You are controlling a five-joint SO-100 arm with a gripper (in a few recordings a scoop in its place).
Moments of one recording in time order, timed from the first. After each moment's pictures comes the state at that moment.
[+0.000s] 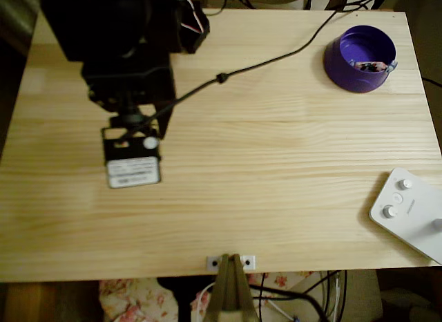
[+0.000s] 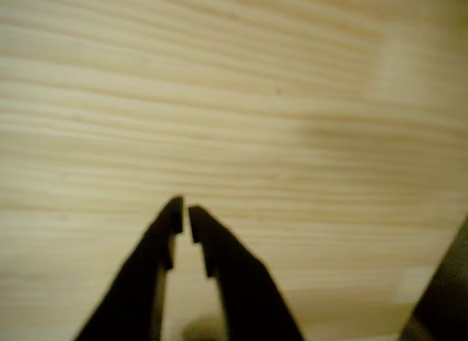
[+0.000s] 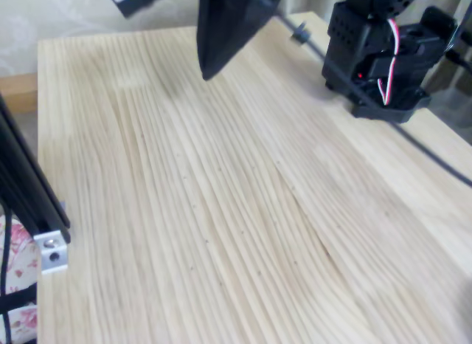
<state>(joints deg) 5.4 128.1 128.4 59.9 -4.7</state>
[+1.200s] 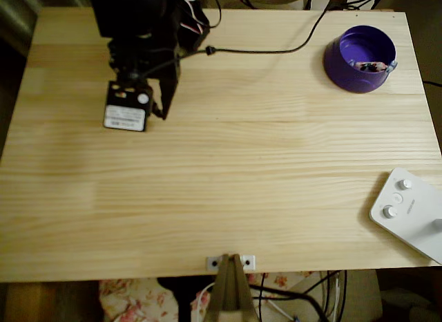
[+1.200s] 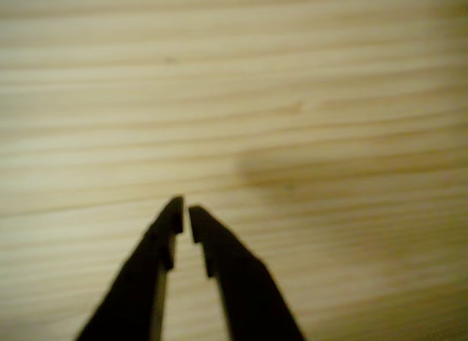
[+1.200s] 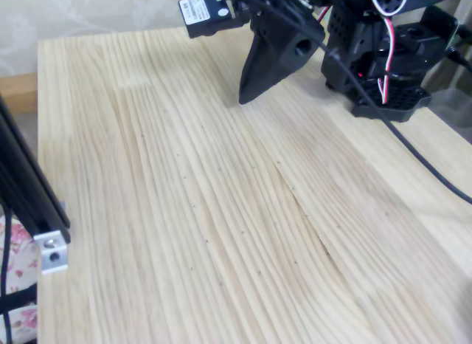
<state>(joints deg) 8.2 177.4 170.5 58.1 3.2</state>
